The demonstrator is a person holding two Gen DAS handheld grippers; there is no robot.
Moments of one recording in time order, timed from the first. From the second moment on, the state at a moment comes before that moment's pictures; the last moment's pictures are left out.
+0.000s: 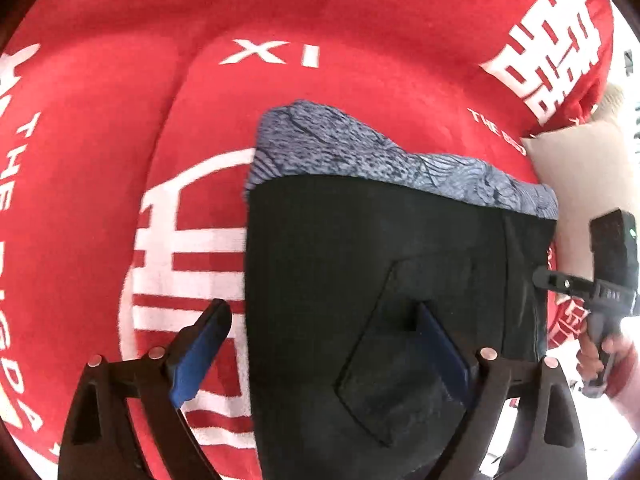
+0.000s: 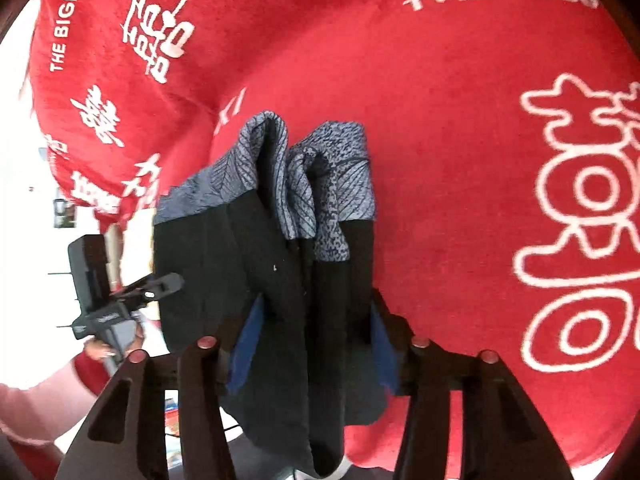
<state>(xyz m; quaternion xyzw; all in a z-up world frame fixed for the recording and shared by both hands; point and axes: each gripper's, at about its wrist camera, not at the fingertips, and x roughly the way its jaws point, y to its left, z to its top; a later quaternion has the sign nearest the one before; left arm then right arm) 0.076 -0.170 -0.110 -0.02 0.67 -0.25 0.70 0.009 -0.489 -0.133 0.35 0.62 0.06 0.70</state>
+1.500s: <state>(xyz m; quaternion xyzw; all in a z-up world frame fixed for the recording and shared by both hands) -0.032 -0.182 0.022 0.15 0.65 -0.12 0.73 -0.028 -0.357 -0.001 0.16 0.68 -0.13 0.70</state>
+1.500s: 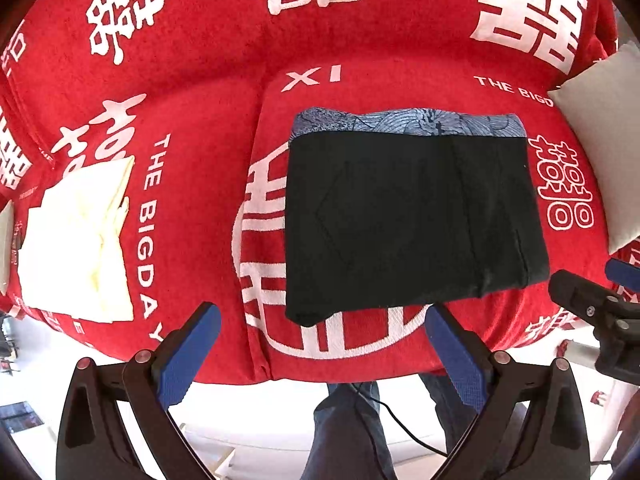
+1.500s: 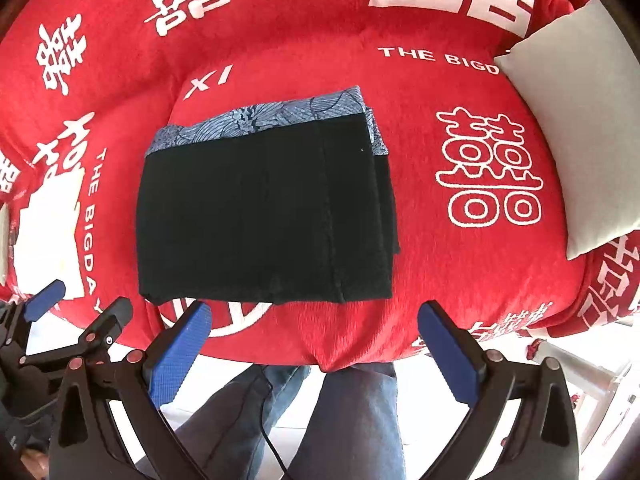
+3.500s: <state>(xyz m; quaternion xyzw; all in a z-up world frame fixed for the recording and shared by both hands) -0.034 -0.191 0.024 0.17 0.65 -0.14 0.73 -0.018 -0.349 0.004 0.14 0.69 -0.13 0.70</state>
